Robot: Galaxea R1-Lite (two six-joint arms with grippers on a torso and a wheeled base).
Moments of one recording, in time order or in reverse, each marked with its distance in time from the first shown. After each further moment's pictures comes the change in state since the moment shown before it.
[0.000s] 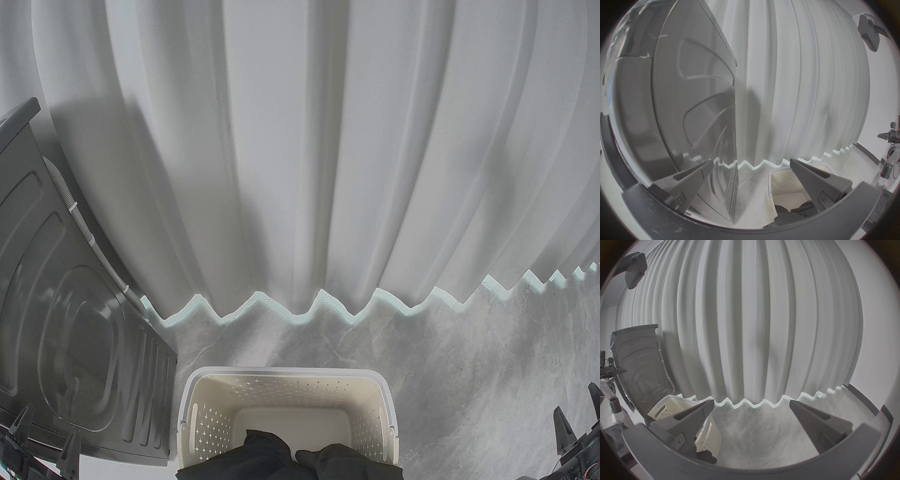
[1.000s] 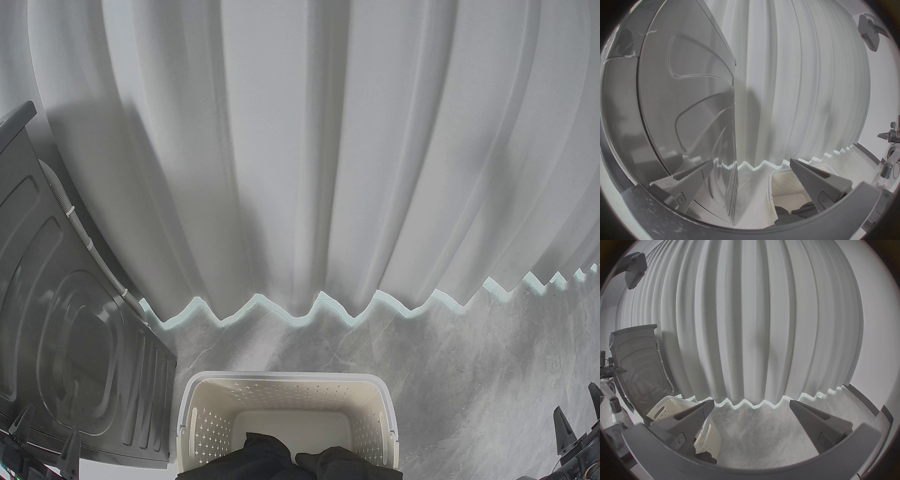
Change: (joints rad) left arm 0.000 0.000 0.000 0.000 0.001 0.001; right arm 0.000 0.000 0.000 0.000 0.000 0.000
